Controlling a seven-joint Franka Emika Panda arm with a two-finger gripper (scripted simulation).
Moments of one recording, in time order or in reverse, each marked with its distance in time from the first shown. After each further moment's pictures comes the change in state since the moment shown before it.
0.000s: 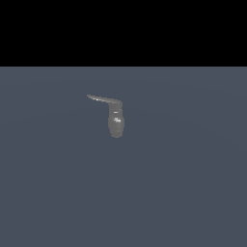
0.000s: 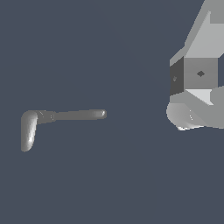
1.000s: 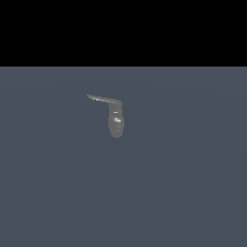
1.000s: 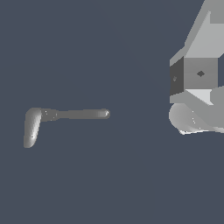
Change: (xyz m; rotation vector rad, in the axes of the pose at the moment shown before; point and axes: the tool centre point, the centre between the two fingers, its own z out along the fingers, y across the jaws) arm 0.010 -0.004 -0.003 -0.021 0.006 -0.041
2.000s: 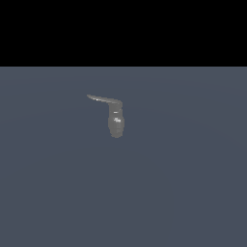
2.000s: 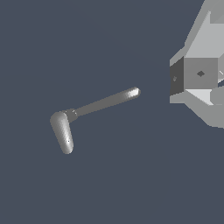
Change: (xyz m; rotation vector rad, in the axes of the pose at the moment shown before) arm 0.107 -0.020 0.028 0.128 -0.039 0.333
